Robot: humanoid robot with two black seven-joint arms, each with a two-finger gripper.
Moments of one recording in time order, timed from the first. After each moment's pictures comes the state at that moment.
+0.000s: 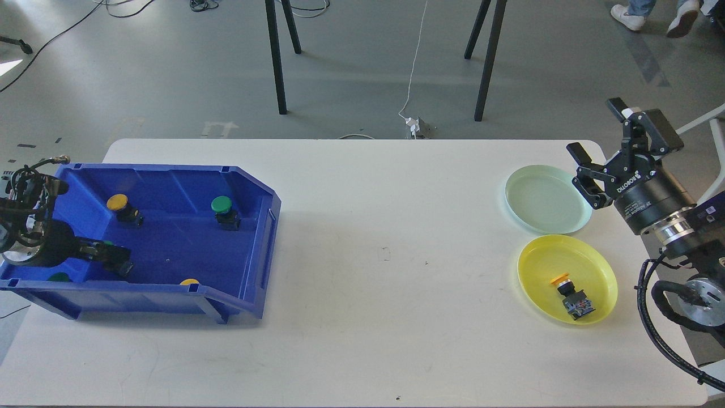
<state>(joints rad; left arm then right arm) -0.91 0.74 0.09 -0.56 1.58 -0.46 -0.49 0.27 -0.69 0.94 1.33 -0.46 0.17 0.49</state>
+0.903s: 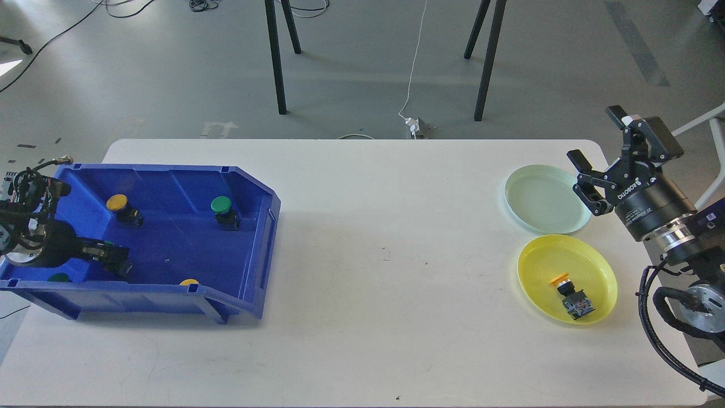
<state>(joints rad) -0.89 0.74 0.09 -0.57 1.59 -0.41 -0.49 0.24 -0.69 0.94 1.33 -0.46 0.17 0.49</state>
